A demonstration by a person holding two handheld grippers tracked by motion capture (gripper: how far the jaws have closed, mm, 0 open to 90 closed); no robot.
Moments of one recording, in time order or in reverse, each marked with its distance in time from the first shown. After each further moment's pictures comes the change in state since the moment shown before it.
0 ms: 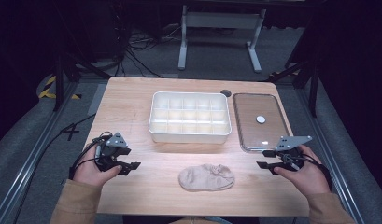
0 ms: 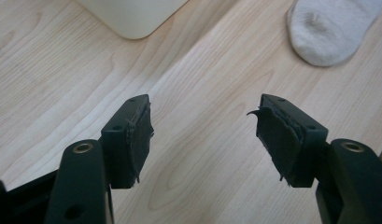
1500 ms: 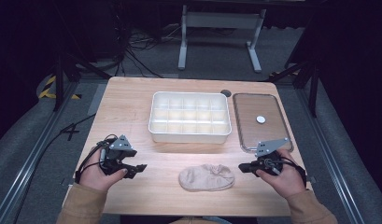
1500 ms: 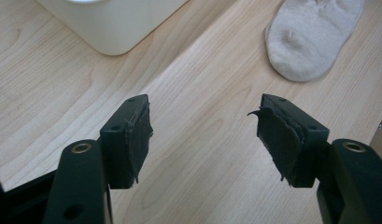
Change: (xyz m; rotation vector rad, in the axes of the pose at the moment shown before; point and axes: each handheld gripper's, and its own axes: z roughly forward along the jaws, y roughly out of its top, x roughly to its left) left arm -0.017 0.003 0.004 -0.043 -0.019 -0.009; right arm 0.037 0.026 0.033 0.002 0.187 -0.050
